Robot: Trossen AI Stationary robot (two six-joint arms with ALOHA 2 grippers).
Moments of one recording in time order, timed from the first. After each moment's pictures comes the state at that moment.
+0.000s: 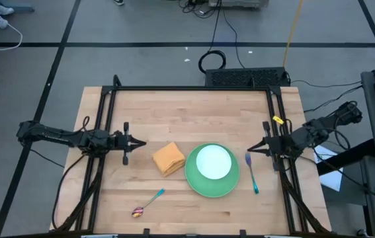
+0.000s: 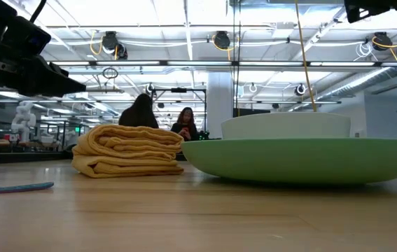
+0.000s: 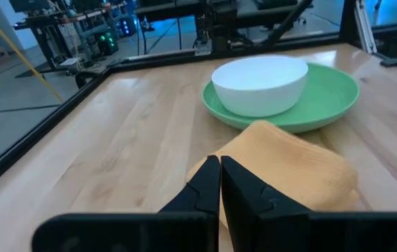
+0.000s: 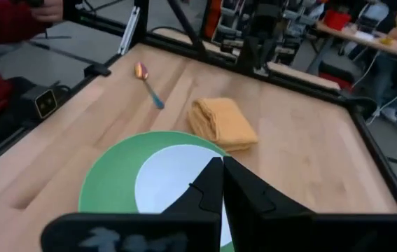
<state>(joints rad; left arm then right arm) -0.13 0.31 0.01 0.10 -0.19 0.11 0.49 0.48 0.61 -0.49 0.34 -0.10</state>
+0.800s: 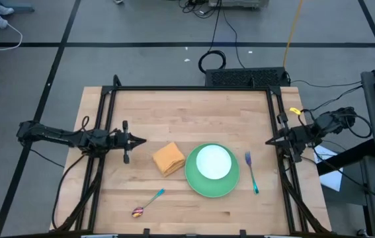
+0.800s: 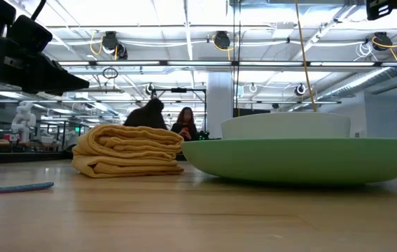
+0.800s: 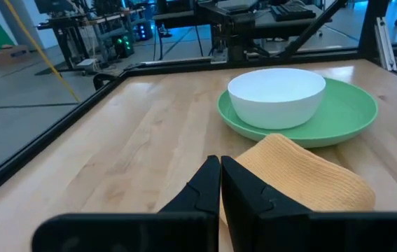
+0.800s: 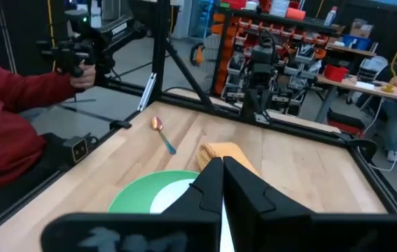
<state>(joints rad) -0.13 0.31 0.01 0.13 -0.24 0.07 0.49 0.14 0.62 -0.62 0.26 -0.11</state>
